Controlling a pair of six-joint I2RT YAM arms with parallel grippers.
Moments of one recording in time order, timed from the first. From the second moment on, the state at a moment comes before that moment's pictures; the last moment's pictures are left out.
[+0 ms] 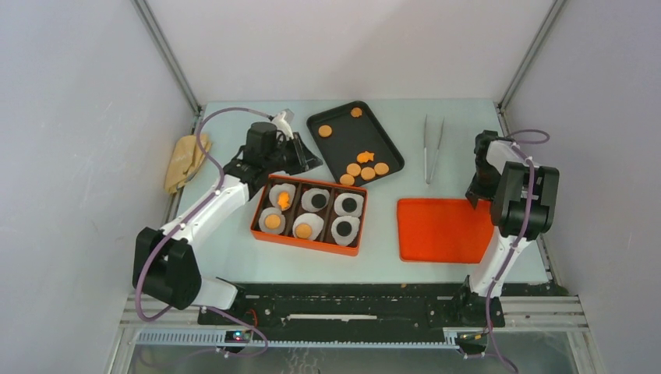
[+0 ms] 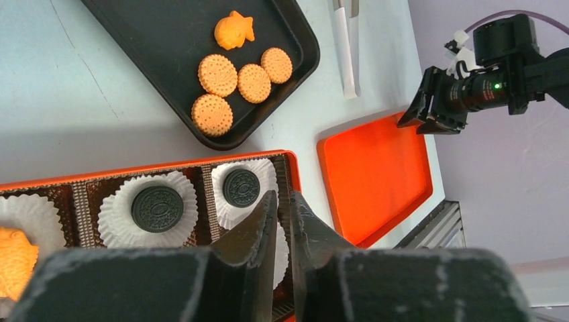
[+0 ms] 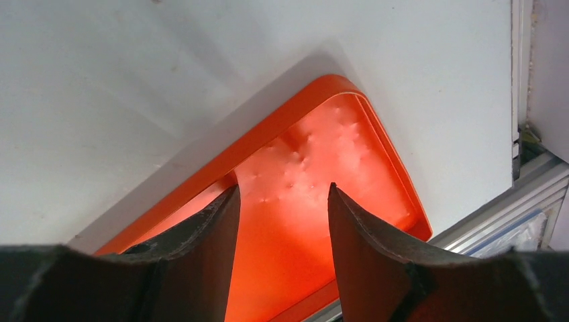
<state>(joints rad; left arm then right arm) -0.38 1.39 1.08 -0.18 0.35 -0.59 -0.18 1.95 1.35 -0.94 0.36 0.39</state>
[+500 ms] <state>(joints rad) -0.40 1.39 0.99 -0.13 0.39 -0.60 -0.19 1.79 1.35 -1.00 0.47 0.46</state>
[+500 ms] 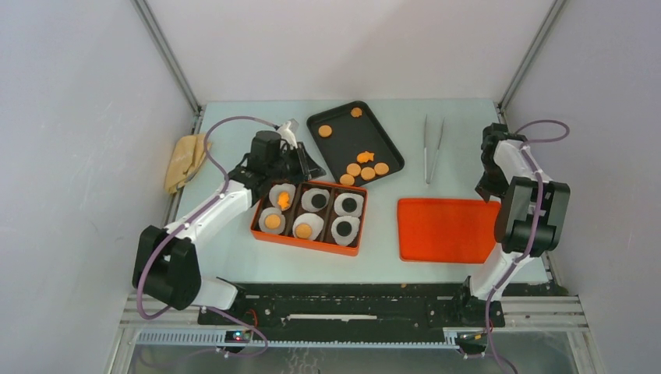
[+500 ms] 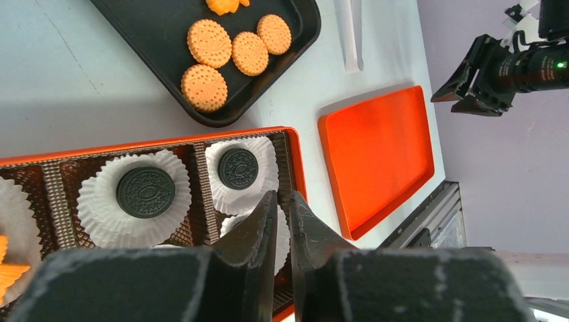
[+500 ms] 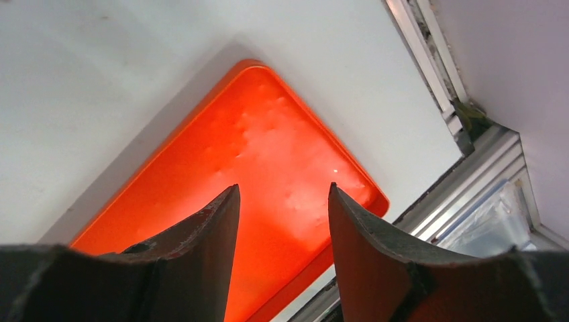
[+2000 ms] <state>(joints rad) -0.42 1.34 0.98 -0.15 0.36 -0.60 0.14 2.24 1.82 -1.07 0.13 0.38</state>
